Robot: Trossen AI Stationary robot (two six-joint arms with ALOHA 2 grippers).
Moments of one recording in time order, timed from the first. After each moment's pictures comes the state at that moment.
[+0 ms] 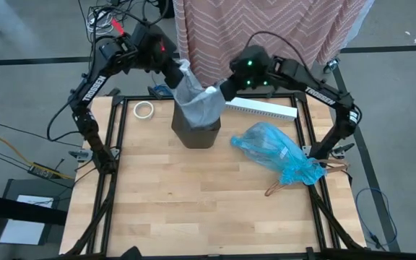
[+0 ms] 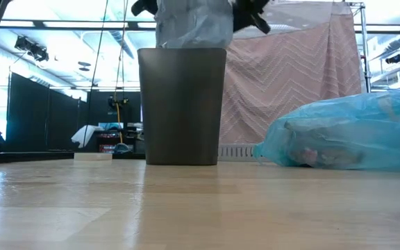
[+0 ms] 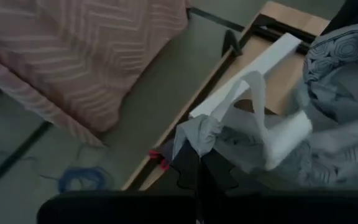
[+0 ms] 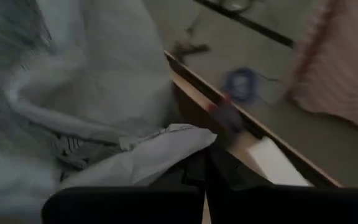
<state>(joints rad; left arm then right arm) 0.60 1.73 2.35 -1.32 -0.07 0.03 -0.43 1.64 1.91 -0.92 0.09 0.34</state>
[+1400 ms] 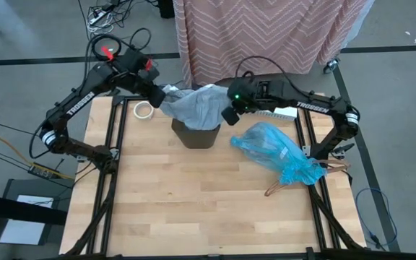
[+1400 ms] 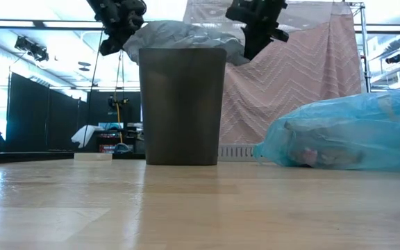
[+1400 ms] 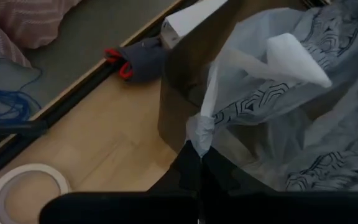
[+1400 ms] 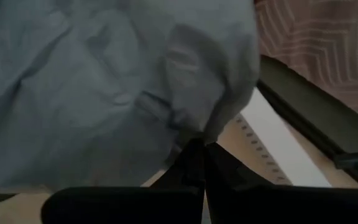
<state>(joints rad) 0.80 1.34 1.51 -1.08 0.27 -0.08 -0.26 1.62 1.71 -1.10 0.37 0.44</state>
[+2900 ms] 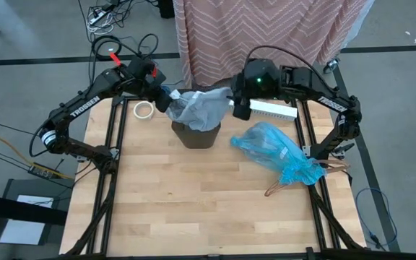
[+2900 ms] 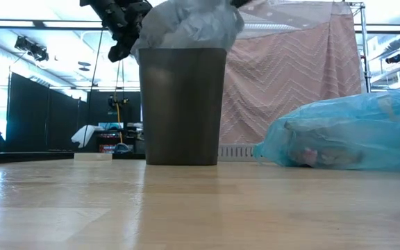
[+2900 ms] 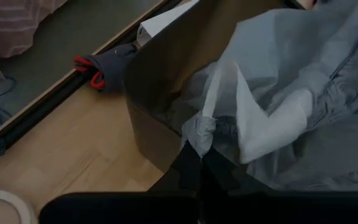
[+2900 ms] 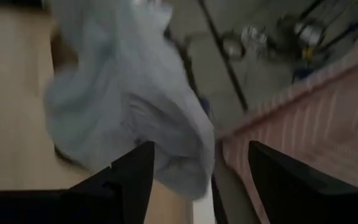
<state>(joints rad) 0.73 1.34 1.41 -0.93 0.30 -0.14 -0.21 1.62 2.07 -1.14 0.33 -0.25</state>
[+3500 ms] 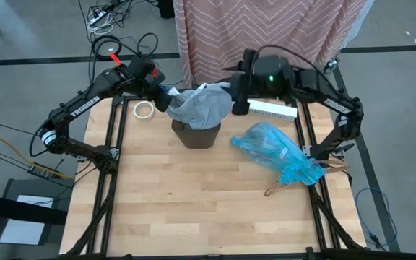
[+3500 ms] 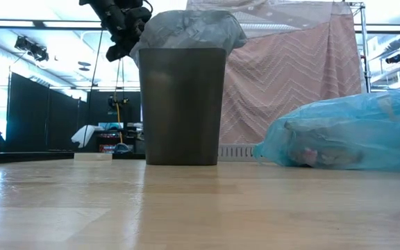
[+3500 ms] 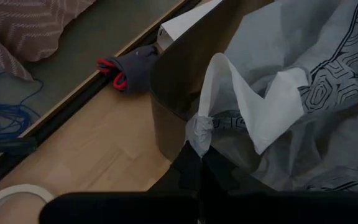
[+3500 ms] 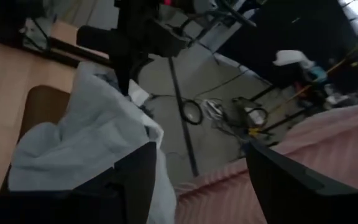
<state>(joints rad) 0.73 1.34 1.41 -0.94 0.22 -0.11 -0.15 1.62 2.14 -0.91 0.40 -0.58</state>
